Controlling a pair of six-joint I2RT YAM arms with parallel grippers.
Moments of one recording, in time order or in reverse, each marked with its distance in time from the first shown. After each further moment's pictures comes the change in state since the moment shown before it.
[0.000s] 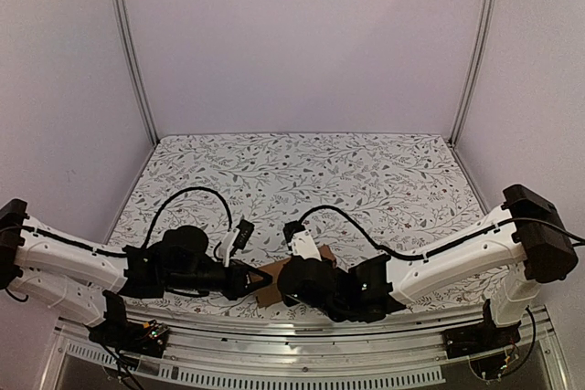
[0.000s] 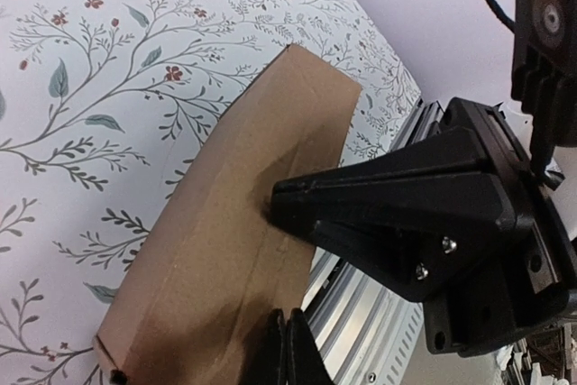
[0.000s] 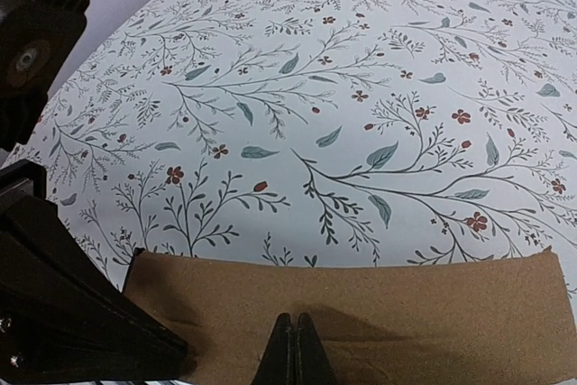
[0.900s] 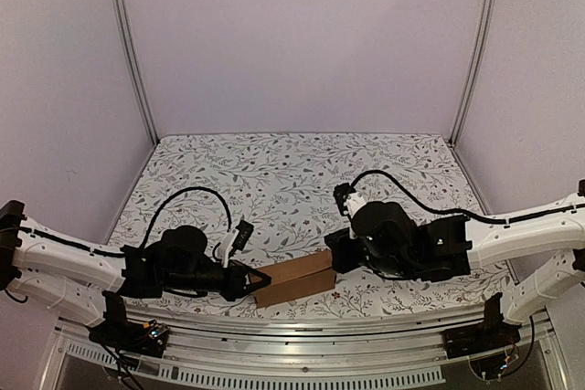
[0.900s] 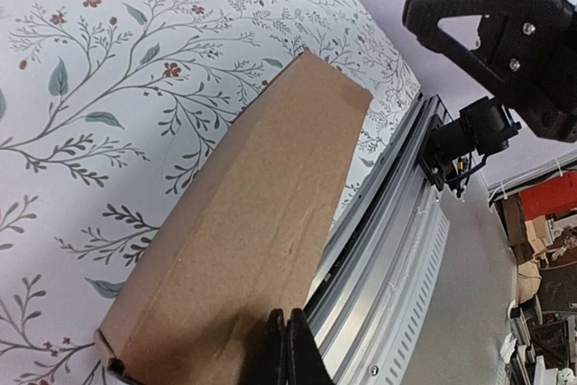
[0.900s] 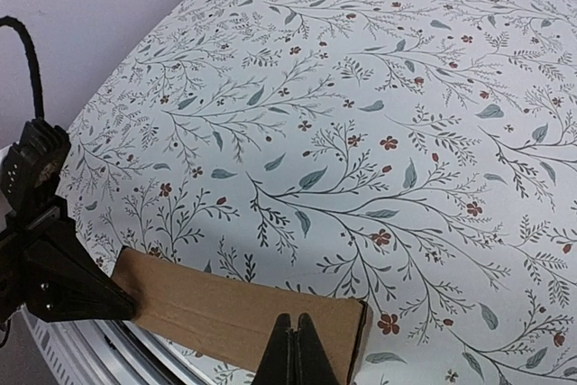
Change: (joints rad) left arm 0.001 -0.020 -0.003 -0.022 -0.001 0.016; right arm -0.190 -0.423 -0.197 -0.089 -0.216 -0.127
